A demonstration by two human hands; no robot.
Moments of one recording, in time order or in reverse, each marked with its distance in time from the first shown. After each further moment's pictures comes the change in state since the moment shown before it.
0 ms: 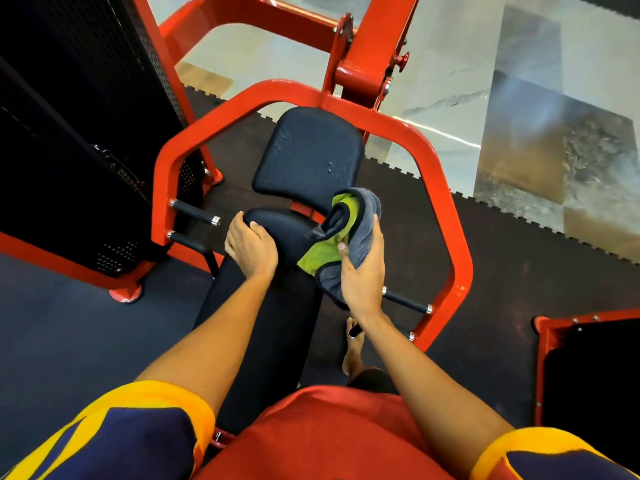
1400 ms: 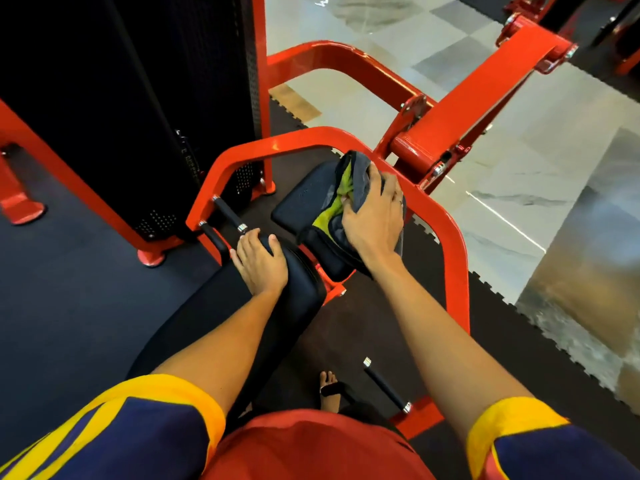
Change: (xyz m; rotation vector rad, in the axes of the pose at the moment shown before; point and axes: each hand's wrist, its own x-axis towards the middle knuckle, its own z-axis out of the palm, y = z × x) left_hand 0.000 0.031 0.041 0.091 0.265 -0.154; right_hand 0.208 -0.084 0.031 -0.630 -0.284 -0.441
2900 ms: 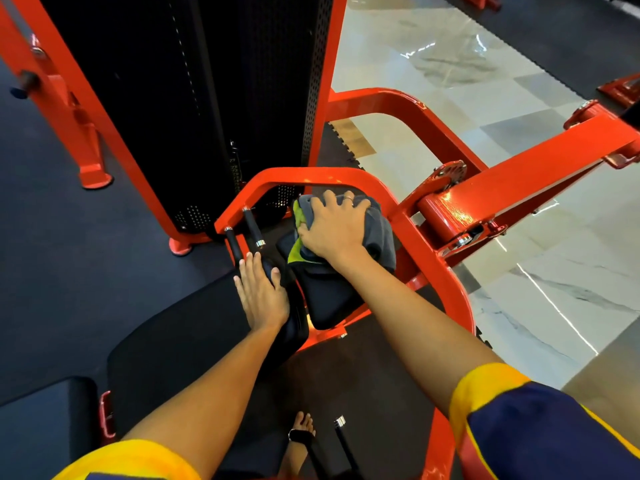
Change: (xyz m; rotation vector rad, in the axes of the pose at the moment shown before) left_hand -0.025 0.031 0.007 0.022 0.018 -0.188; right_hand 0.067 -0.066 0.028 -0.599 -0.358 -0.642
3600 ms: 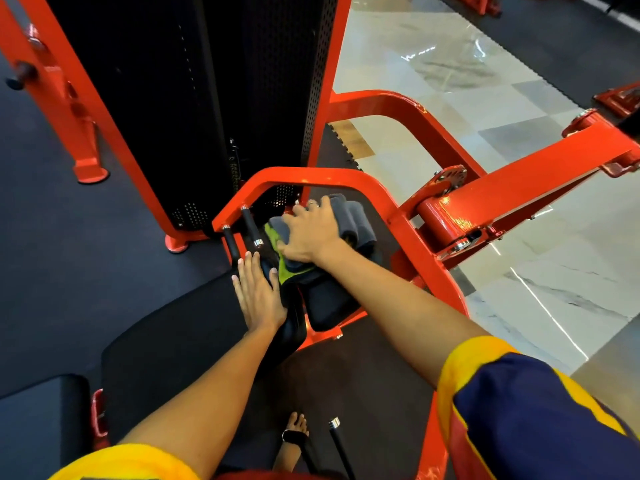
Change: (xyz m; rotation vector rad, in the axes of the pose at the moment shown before) left_hand -0.002 -0.002 -0.002 -0.011 0.012 0.025; right_hand 0.018 -0.028 0.005 -0.217 -0.105 -0.322
